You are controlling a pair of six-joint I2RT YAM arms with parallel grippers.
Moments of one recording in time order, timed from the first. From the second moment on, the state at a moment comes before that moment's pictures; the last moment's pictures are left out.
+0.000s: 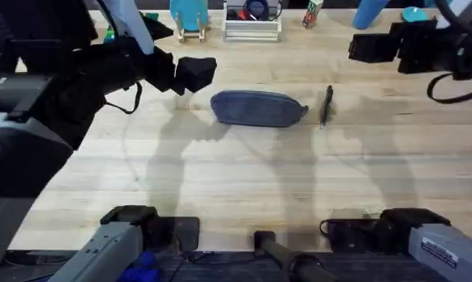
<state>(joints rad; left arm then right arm) 0.00 1.00 0.79 -0.30 0.52 0.36 0.00 1.04 0.99 -0.63 -0.15 0.00</state>
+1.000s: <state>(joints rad) 0.00 1.16 0.79 -0.47 0.86 0.93 0.00 1.04 0.99 -0.65 -0.15 0.00</state>
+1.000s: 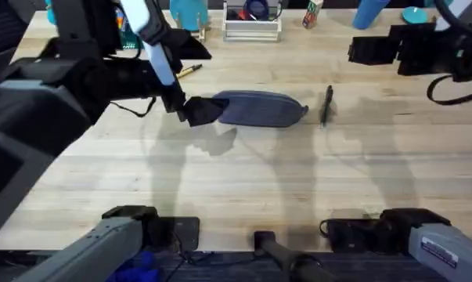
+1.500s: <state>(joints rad) 0.09 1.39 0.79 -0.42 1.05 1.14 0.00 1.04 0.99 -0.65 -0.15 0.00</state>
